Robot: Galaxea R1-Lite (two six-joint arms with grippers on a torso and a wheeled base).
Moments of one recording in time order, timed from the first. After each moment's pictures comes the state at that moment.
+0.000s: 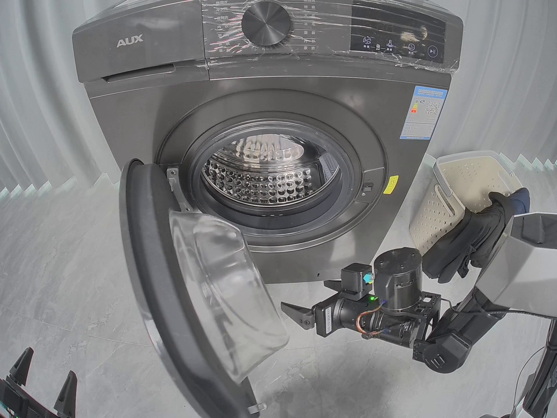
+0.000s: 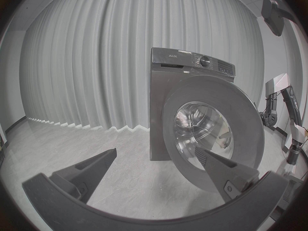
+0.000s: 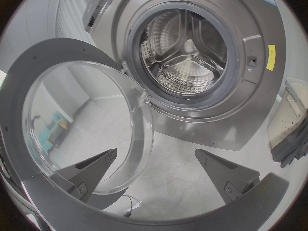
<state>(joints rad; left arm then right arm) -0.01 0.02 -0.02 0.00 -0.02 -0.03 0.73 2.09 -0.66 -1.08 0.02 0.19</state>
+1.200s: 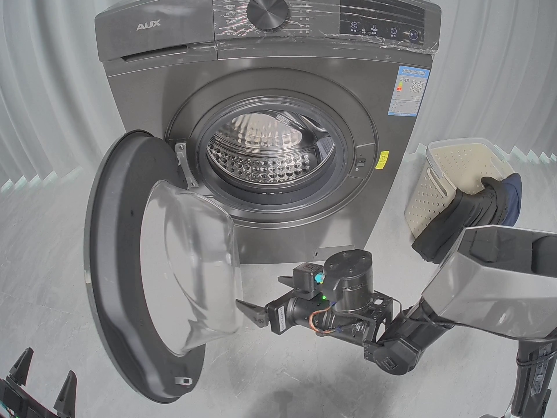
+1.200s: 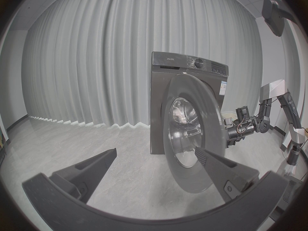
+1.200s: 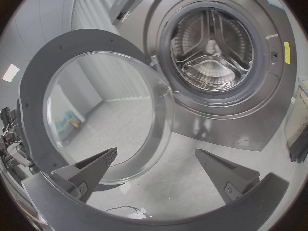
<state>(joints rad) -0.01 0.02 -0.02 0.00 -0.02 -0.03 0.80 2.26 -0.90 -1.10 0.07 0.18</state>
